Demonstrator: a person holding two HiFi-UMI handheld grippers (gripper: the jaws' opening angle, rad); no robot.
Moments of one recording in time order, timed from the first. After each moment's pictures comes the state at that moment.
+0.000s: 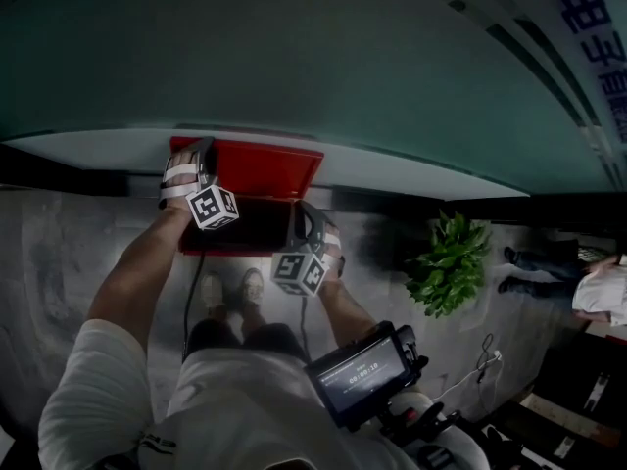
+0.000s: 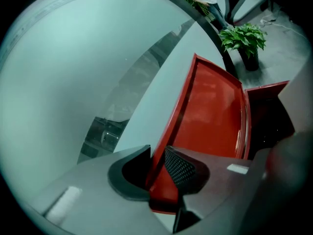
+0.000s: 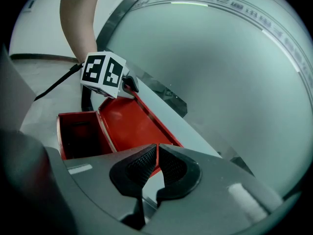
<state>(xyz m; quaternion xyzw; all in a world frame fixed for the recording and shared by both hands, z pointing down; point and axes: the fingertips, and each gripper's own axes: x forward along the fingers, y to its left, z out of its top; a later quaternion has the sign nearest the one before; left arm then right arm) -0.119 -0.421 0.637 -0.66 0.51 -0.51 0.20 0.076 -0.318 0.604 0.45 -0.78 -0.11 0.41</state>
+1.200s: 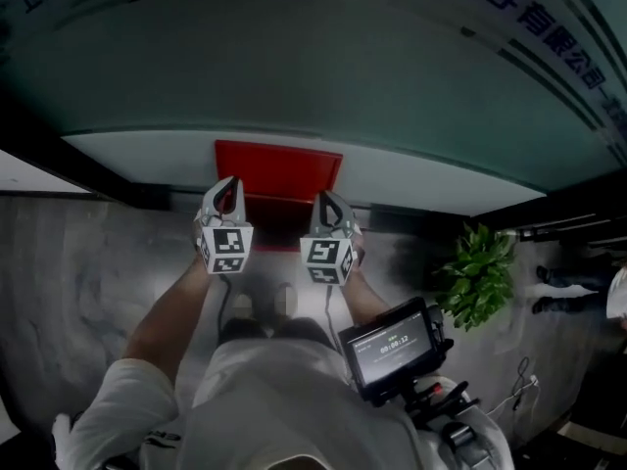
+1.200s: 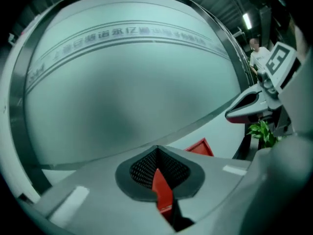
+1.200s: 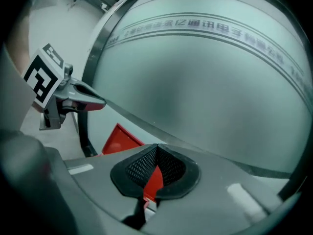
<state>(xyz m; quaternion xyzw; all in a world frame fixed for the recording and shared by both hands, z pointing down) -0.107 -0.287 0.493 -0.73 0.65 -0.20 0.01 0.071 -0.296 0.501 0.50 -0.83 -0.04 0.25</state>
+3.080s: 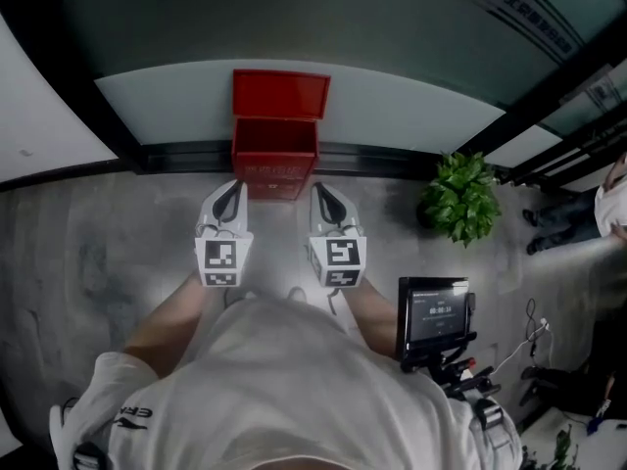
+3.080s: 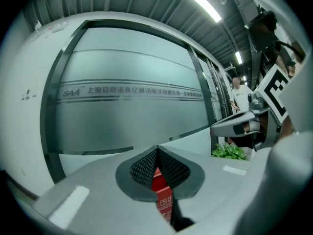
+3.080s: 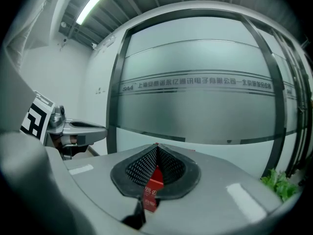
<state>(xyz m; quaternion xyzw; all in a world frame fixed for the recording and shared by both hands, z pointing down) -0.082 0.106 0.382 -0.79 0.61 -0.07 0.02 0.066 0.099 0.385 0.52 -0.85 0.04 0.10</state>
